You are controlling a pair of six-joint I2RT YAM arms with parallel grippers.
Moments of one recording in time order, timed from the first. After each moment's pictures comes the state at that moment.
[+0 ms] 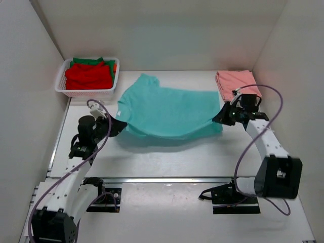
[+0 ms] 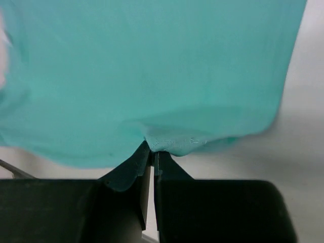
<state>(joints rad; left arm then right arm) -0.12 0.85 0.50 -0.08 0.40 -0.58 -0.06 1.37 0.92 -0.47 -0.48 0.30</state>
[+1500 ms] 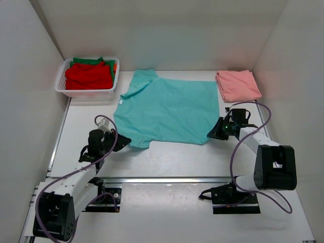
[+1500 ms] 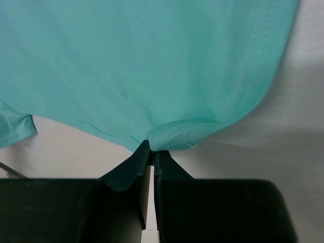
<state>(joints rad) -0.15 0.93 0.24 0.18 0.39 -0.71 -0.03 1.40 0.67 -0.25 -0.48 0.38</state>
